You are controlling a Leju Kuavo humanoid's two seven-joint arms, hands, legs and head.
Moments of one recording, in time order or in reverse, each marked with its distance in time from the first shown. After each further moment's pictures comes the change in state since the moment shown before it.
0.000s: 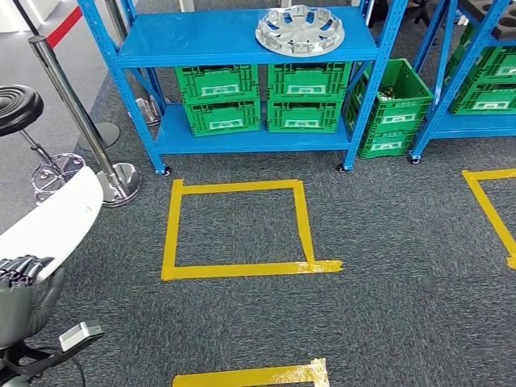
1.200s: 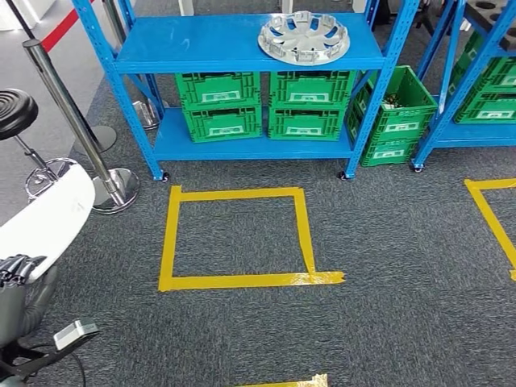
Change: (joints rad) left arm 0.001 -0.008 0.031 -0.012 -0.006 0.000 -0.003; right arm -0.010 0.000 -0.020 0.000 0.000 0.008 0.037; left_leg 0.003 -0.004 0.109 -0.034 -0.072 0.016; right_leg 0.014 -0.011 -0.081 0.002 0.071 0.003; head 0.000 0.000
